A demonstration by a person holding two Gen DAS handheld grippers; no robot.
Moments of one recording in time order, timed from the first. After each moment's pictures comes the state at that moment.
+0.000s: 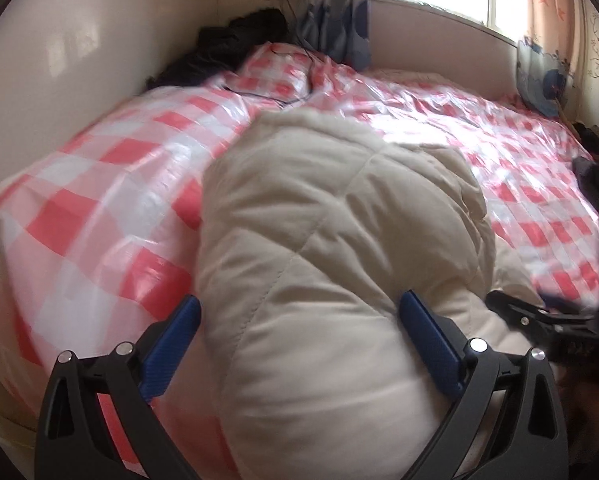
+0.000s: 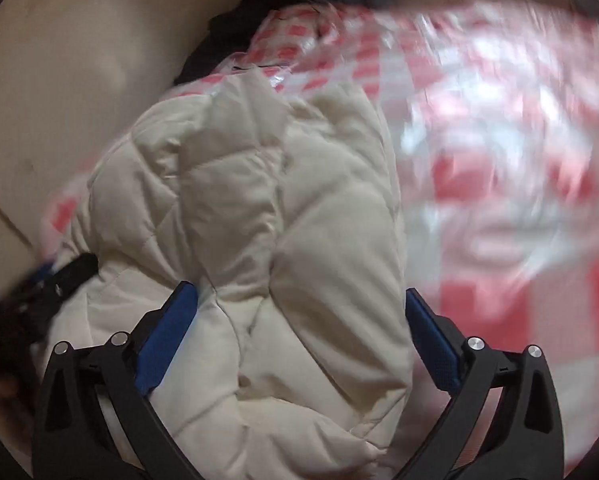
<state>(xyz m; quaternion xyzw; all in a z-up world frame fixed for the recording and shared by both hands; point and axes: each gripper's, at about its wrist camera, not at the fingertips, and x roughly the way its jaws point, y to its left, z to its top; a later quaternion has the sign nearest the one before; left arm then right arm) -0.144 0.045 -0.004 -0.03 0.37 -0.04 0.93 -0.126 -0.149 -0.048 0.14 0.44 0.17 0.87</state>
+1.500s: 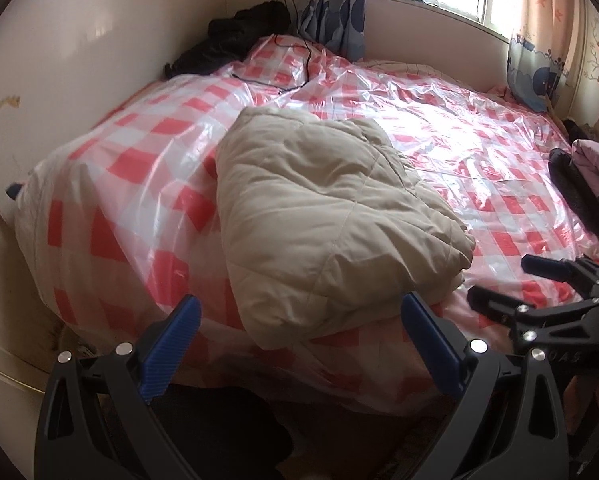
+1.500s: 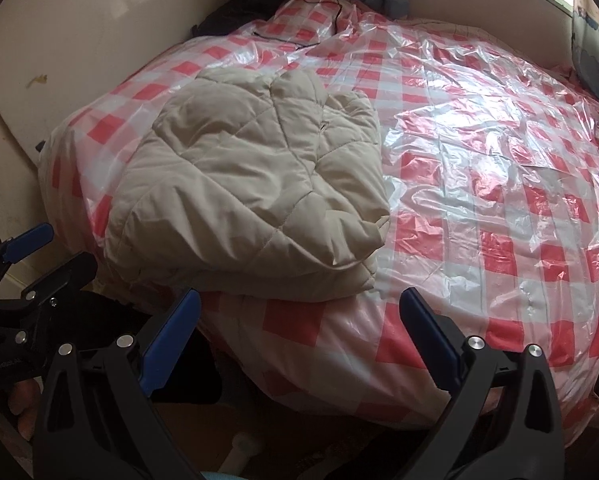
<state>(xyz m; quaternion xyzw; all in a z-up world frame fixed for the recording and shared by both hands) -0.264 0.041 0.057 -0.05 0.42 -0.05 0.91 -0.246 -0.092 0.057 -0.05 0.48 0.11 0.87</state>
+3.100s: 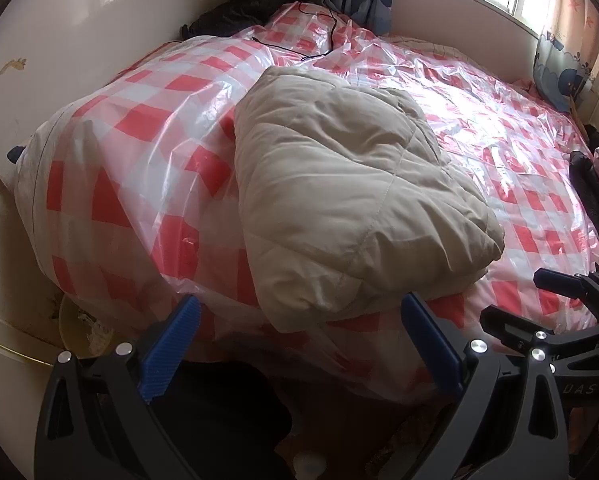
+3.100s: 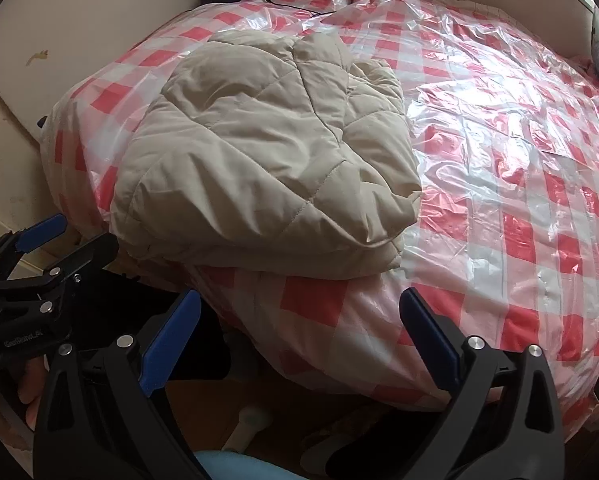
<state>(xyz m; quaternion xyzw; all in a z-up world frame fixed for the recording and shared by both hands) -0.251 0.056 0.036 -0.07 0.47 -0.02 0.88 -0.241 -0.078 0.046 -0.06 0.53 0.12 0.83</state>
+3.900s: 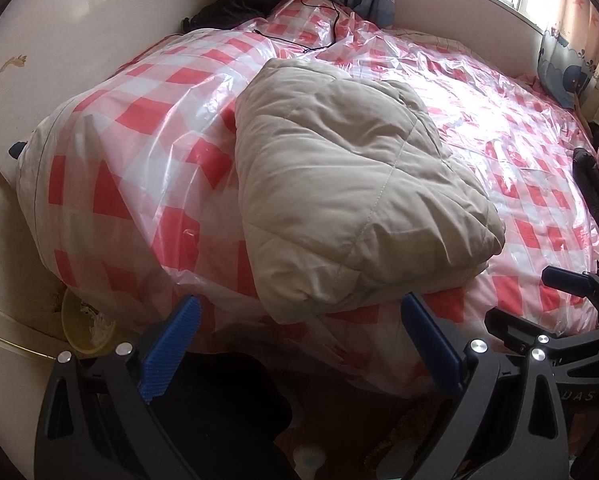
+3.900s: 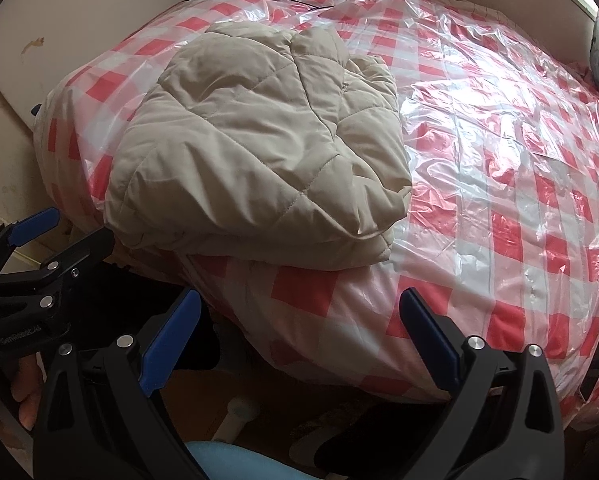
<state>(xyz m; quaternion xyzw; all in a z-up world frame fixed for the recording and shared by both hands) -0.252 0.052 0.038 -0.07 0.48 -0.01 0.87 -0.244 -0.075 0.050 -0.09 0.54 0.11 0.83</state>
